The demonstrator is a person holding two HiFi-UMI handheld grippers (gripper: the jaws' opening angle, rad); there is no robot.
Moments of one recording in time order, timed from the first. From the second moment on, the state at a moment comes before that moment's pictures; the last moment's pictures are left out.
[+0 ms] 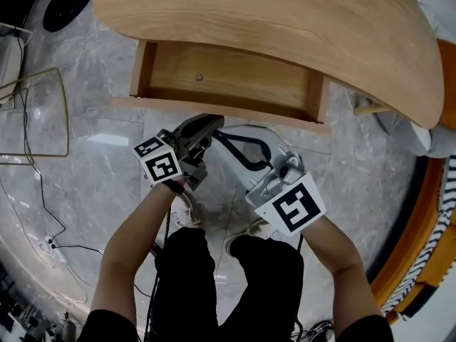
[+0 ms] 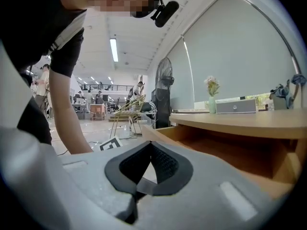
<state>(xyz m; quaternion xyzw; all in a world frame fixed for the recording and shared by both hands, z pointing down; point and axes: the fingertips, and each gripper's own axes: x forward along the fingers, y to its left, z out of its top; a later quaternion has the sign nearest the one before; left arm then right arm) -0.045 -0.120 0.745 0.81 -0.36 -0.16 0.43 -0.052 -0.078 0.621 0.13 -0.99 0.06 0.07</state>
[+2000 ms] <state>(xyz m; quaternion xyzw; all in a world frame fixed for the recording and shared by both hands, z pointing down) -0.084 -0.132 0.175 0.84 -0.53 0.02 0.10 0.053 -0.128 0.176 0.32 -0.94 0.06 0.09</state>
